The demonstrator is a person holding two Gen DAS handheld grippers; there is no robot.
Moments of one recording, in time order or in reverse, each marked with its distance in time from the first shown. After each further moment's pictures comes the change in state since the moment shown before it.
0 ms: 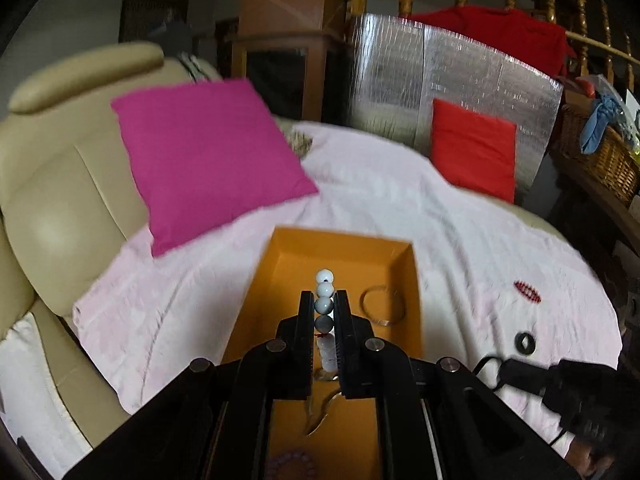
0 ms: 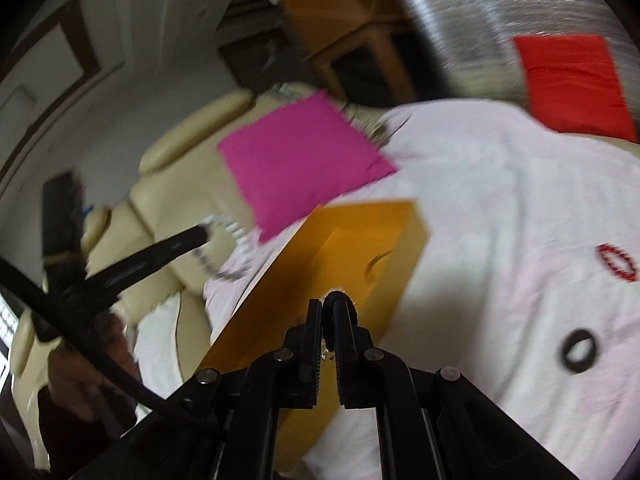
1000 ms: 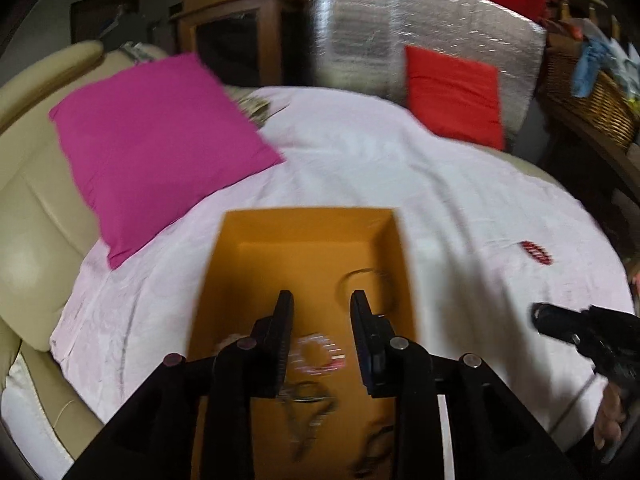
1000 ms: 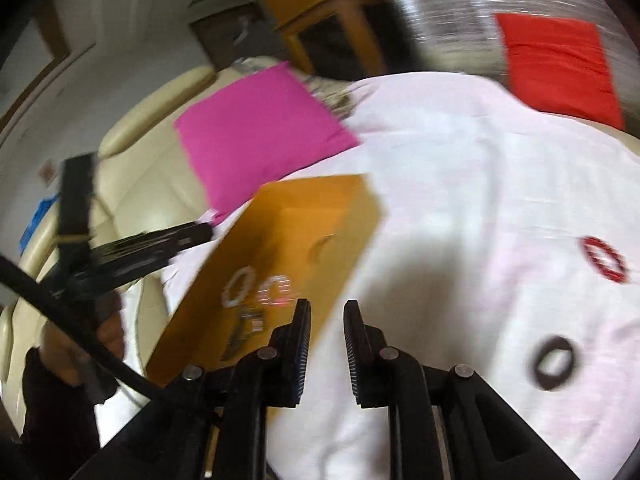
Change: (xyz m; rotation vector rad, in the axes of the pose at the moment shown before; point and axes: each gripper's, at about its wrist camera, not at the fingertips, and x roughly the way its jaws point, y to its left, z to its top) left arm 0.057 -0.048 0.014 0.145 0.108 -0.049; right arm -0.008 -0.084 0.010 0.077 0.033 -0.164
